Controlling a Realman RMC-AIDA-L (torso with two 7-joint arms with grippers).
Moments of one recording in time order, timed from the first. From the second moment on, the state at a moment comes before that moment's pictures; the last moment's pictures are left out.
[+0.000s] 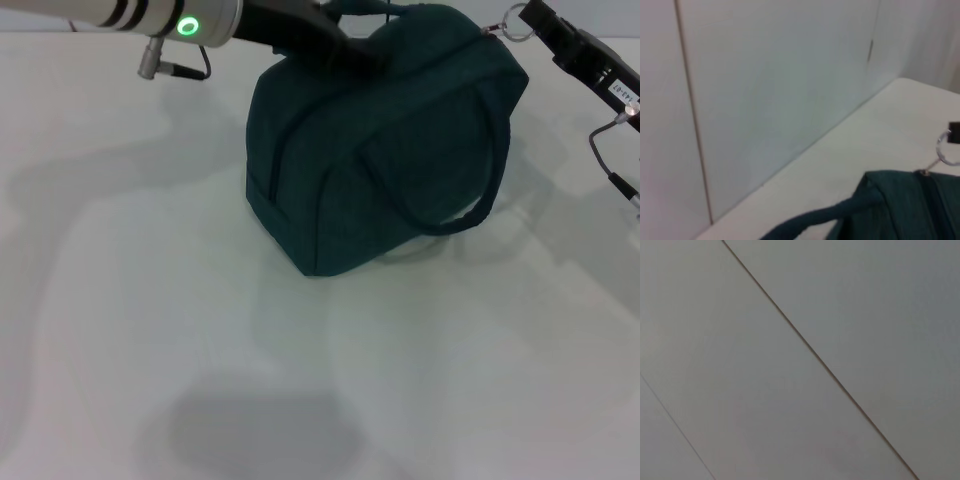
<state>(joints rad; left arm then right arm) -0.78 -2.08 1.16 1.05 2.20 1.14 -2.17 0.60 2.03 -1.65 -0.29 -0.25 -1.17 1.20</state>
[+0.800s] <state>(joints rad) -0.79 -2.08 1.16 1.05 2.20 1.18 -2.17 0.60 2.03 -1.65 -0.29 -0.25 -1.17 1.21</state>
